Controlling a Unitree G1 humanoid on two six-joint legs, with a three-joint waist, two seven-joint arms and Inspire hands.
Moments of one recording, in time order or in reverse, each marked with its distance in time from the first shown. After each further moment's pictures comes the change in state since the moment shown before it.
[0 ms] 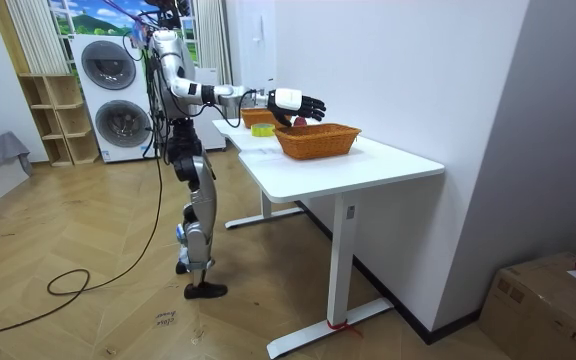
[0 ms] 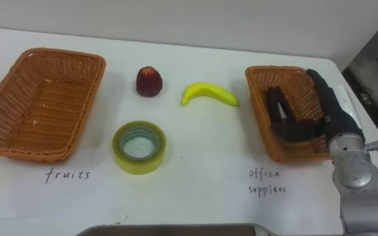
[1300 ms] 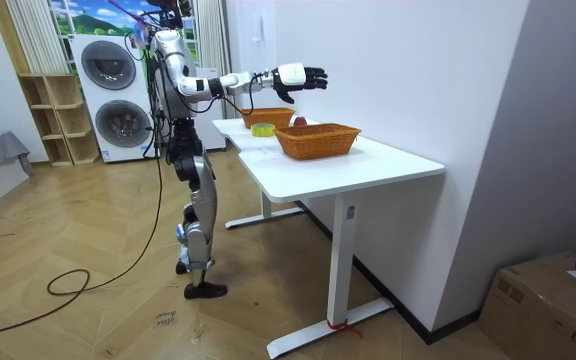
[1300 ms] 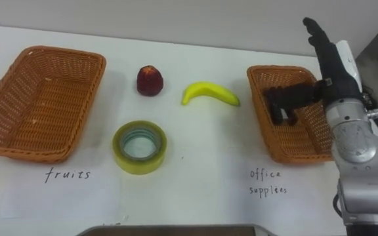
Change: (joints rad) left arm -0.011 -0.005 0.026 0.013 -0.087 0.001 0.006; right arm -0.088 -0.001 0.000 -0.195 0.154 0.009 -0.003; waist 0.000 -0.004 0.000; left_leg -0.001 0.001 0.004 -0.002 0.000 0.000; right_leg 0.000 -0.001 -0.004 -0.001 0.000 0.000
